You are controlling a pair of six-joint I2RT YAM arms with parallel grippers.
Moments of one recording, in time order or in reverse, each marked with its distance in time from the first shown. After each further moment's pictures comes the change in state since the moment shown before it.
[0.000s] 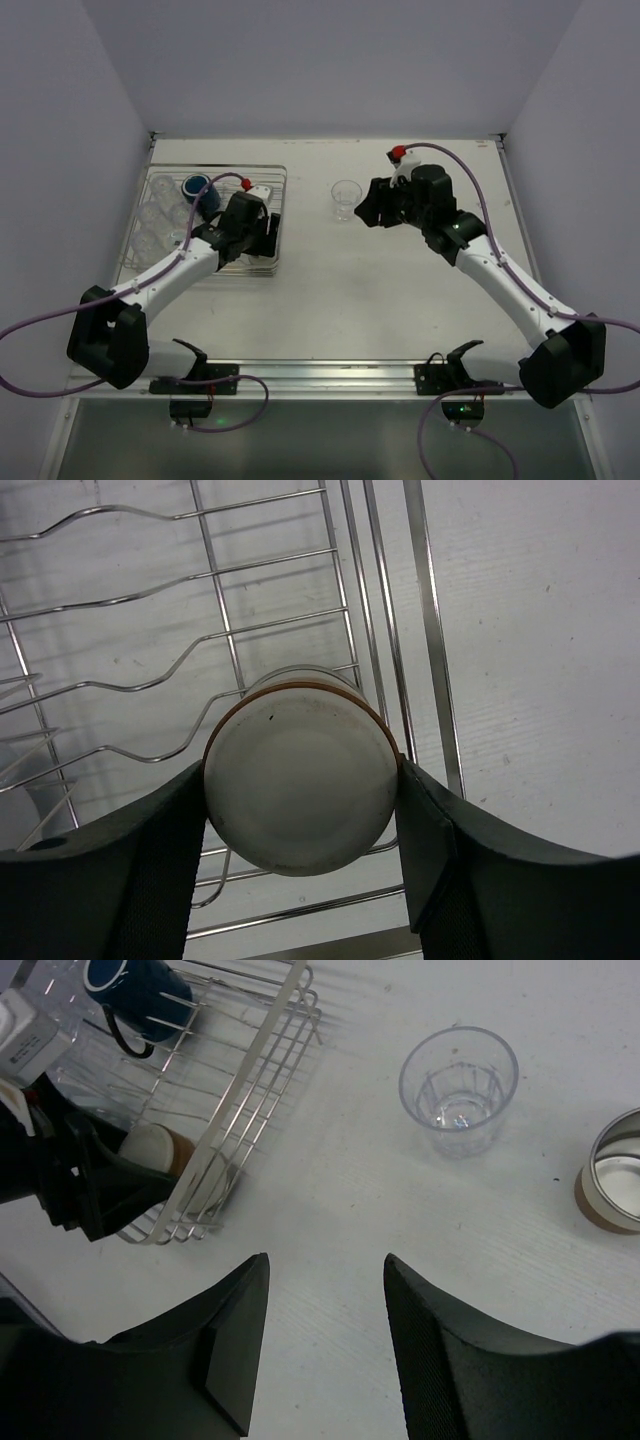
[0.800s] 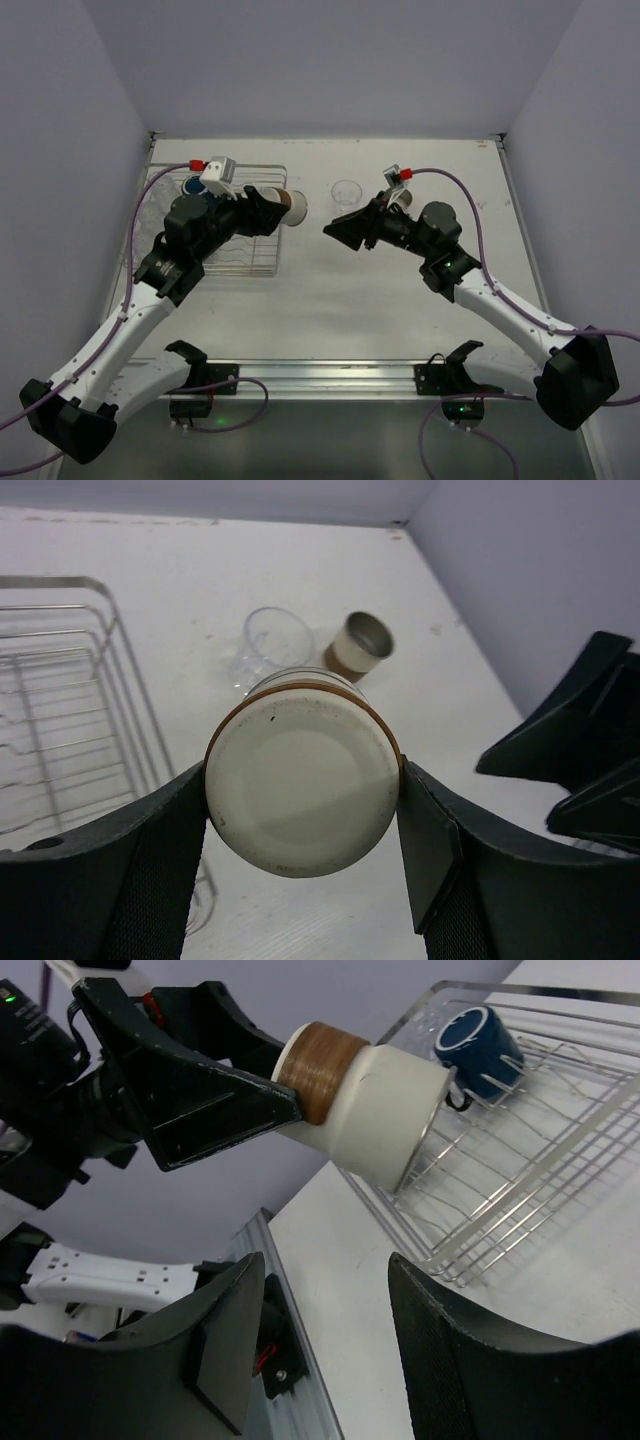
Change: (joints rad) left arm 0.000 -0.414 0.028 0.209 0.230 -0.204; right arm 0.108 -0.140 -0.330 0.700 -0.346 0.404
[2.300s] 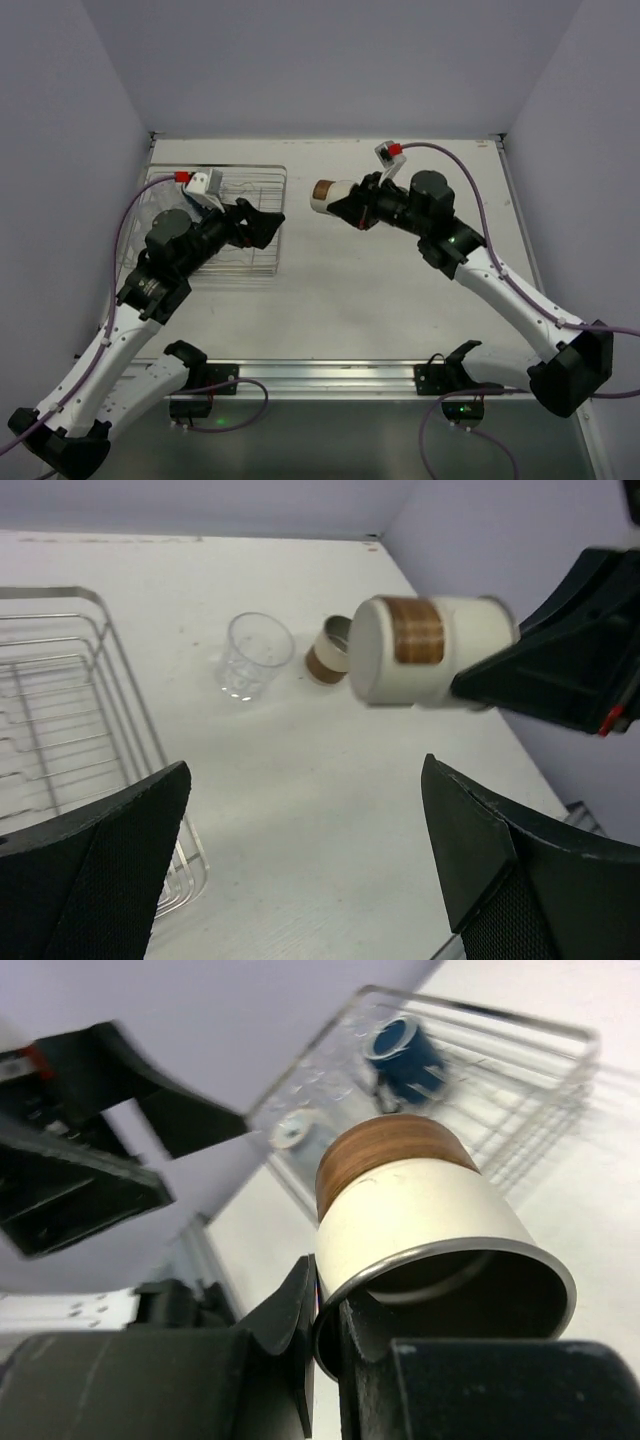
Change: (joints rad) left arm -0.010 -0.133 -0.056 0.034 0.096 -0.070; right arm 0.037 0.054 0.184 -0.235 0.083 -0.126
